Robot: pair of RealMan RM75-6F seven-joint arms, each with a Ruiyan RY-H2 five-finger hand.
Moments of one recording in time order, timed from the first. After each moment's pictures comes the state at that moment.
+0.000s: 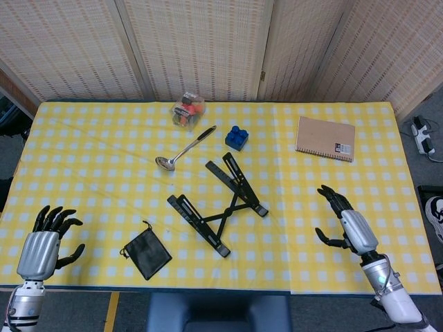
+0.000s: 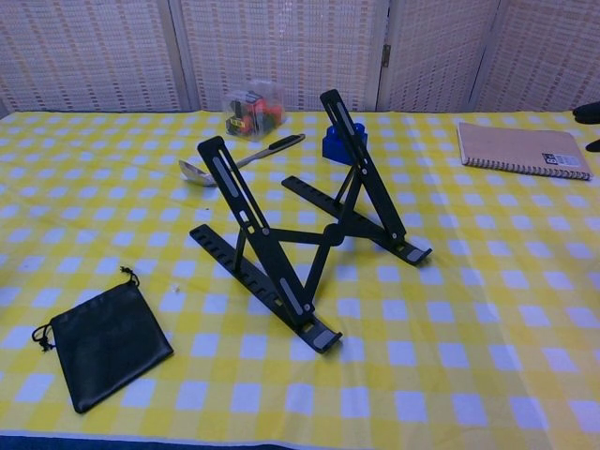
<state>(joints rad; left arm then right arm) -0.13 -1.23 -0.05 -1.68 1.51 1.49 0.15 0.29 -1.20 0.08 -1.65 -1.51 1.17 0.48</state>
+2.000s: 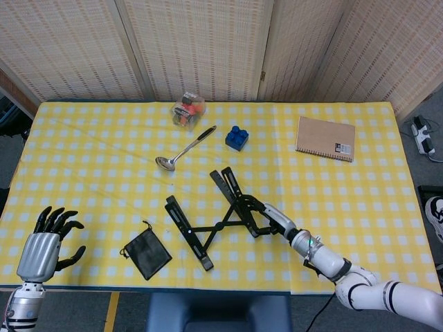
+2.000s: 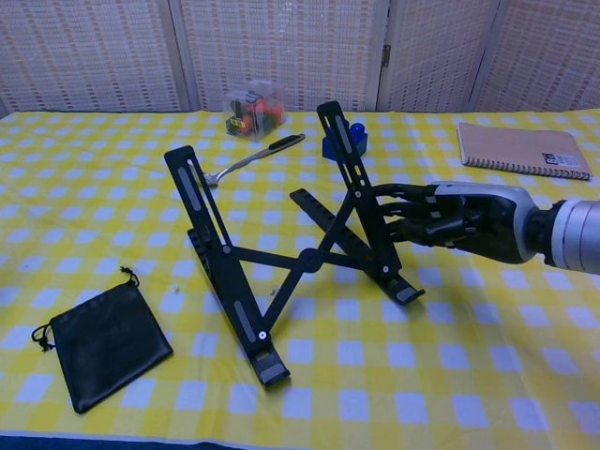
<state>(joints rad) -0.13 -1.21 -0.04 -1.69 1.54 1.48 0.13 0.65 -1.43 0.16 -1.51 -1.47 0.61 1.06</state>
